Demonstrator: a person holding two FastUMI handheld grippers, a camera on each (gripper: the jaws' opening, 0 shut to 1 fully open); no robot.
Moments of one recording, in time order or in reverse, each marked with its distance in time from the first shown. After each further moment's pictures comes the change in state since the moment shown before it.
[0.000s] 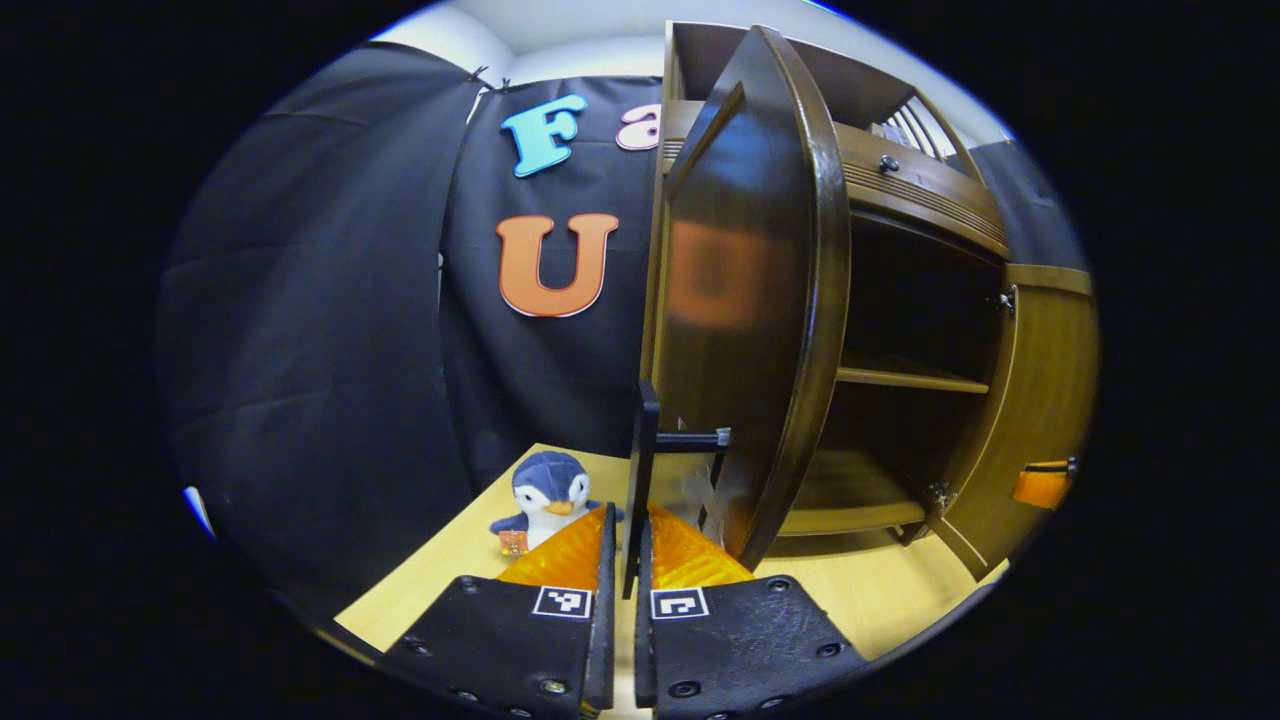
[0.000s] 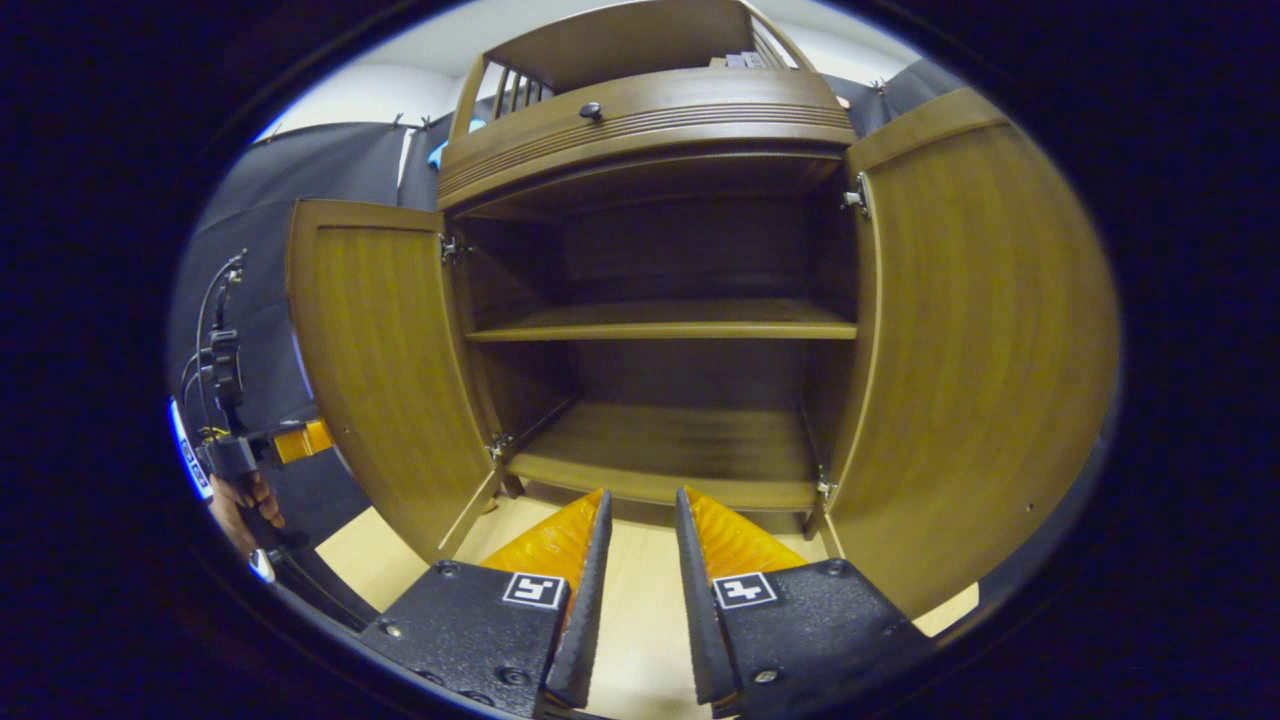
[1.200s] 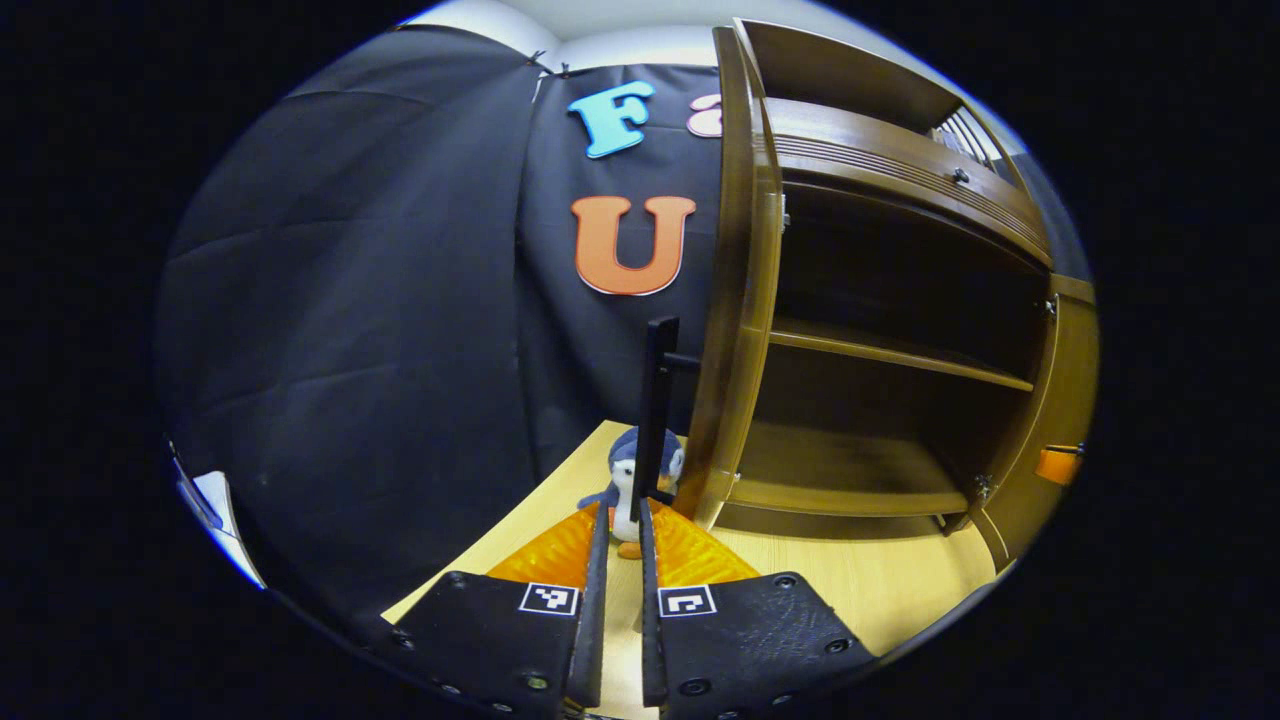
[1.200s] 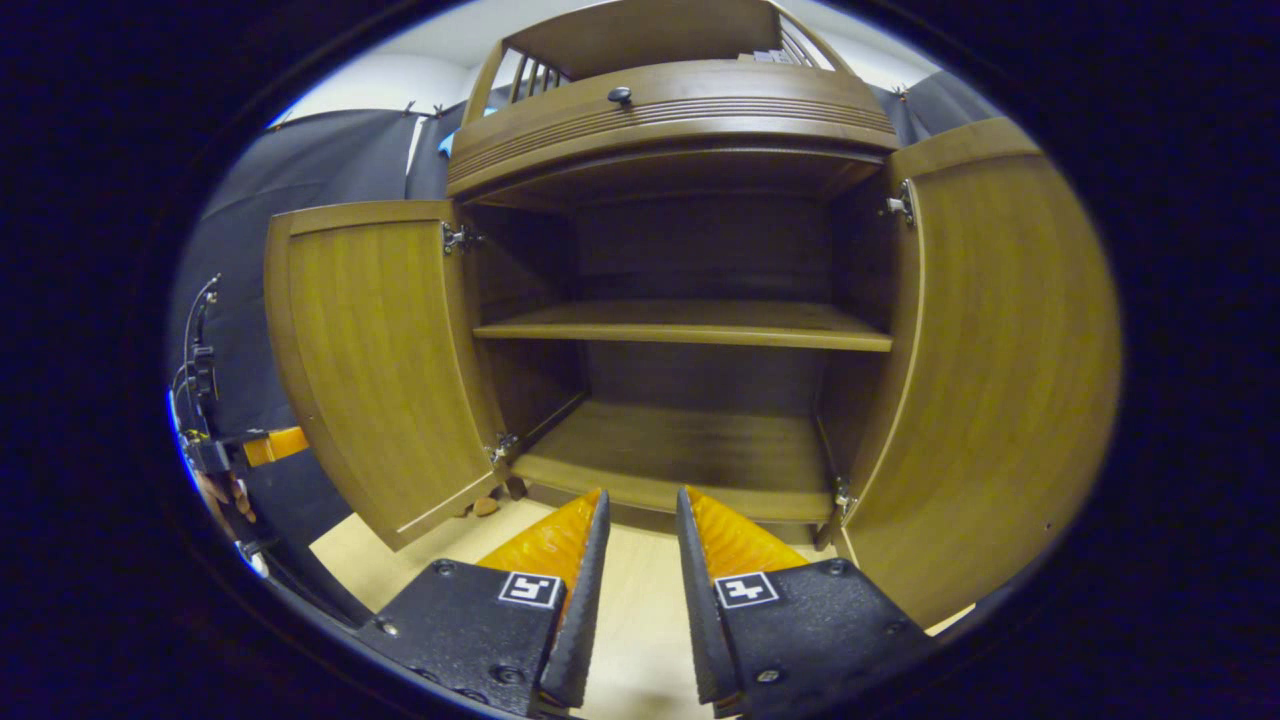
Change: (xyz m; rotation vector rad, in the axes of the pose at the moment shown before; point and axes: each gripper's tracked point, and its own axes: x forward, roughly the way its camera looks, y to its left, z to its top) left arm -0.028 0.089 -0.020 -0.082 0.053 0.163; right arm 0.022 0.016 0.011 -0.028 0.010 0.002
